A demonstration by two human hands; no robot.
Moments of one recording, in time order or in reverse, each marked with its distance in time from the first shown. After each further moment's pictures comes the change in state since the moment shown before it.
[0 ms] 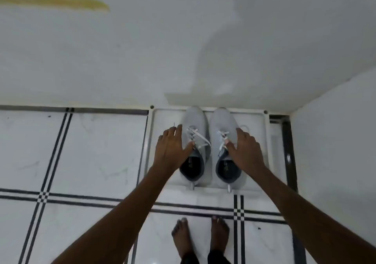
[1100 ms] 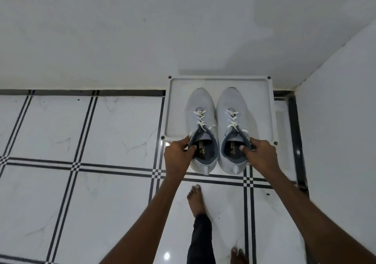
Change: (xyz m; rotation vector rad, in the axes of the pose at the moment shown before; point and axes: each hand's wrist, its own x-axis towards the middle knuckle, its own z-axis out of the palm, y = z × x) left_hand -0.217 0.008 0.001 -0.490 0.100 -0.267; right_hand -0.205 0.004 0.002 0.324 -0.013 0.181
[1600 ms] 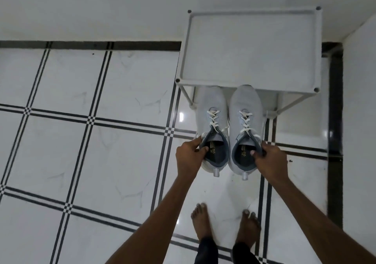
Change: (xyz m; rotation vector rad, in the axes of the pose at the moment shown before) left_hand -0.123 -0.153 0.084 -0.099 -0.016 -0.167; right_hand -0.109 0.120 0.132 -0.078 -0.028 0.032
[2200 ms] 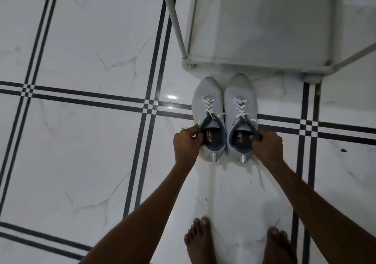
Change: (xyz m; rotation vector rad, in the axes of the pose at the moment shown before) left_hand 0.138 -0.266 0.173 0.138 0.041 0.024; right_hand 0.126 0.140 0.291 -0.004 -0.023 0.154
